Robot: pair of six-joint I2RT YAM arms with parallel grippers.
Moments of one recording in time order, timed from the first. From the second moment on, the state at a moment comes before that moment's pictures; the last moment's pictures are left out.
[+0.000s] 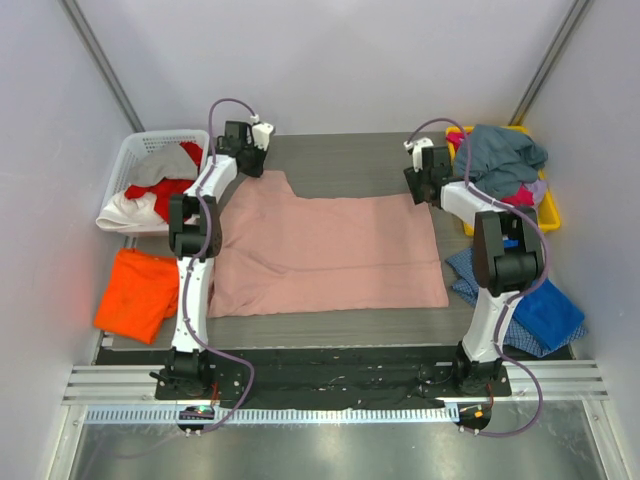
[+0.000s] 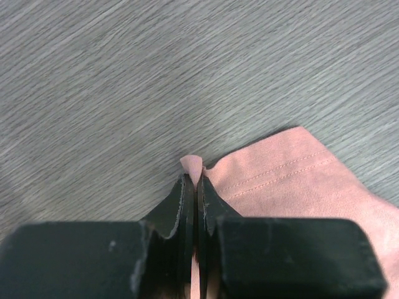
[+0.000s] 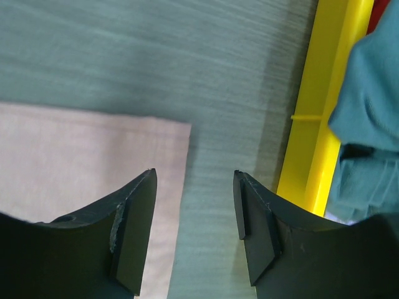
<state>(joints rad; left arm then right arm) -0.12 2.57 2.24 -0.45 0.24 0.32 0.14 1.92 1.31 -0.14 0.21 -0.30</state>
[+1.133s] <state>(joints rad) -0.14 2.51 2.15 -0.43 0.19 0.42 0.04 2.17 1.57 -0.26 -0.08 -0.17</state>
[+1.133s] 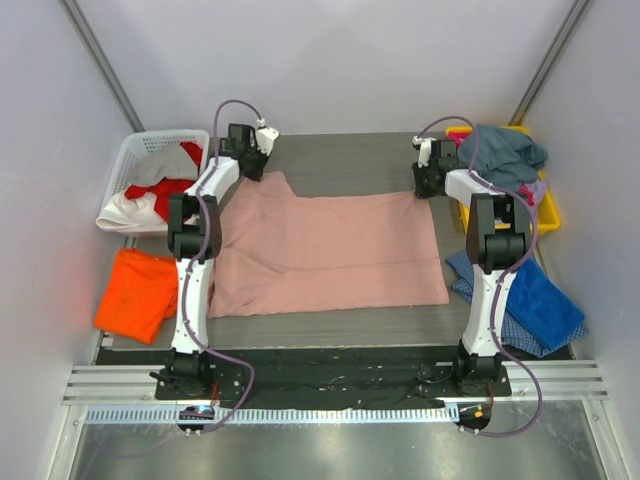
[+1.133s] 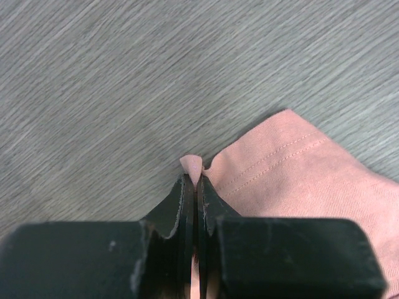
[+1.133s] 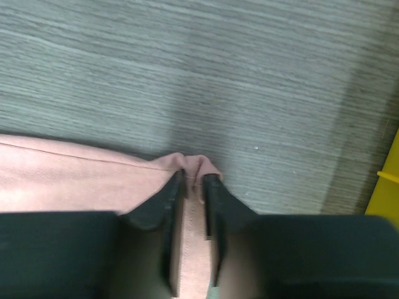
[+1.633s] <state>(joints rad) -0.16 2.45 2.09 -0.51 0.13 0.42 0.03 2.14 1.54 -0.27 -0.08 -0.18</state>
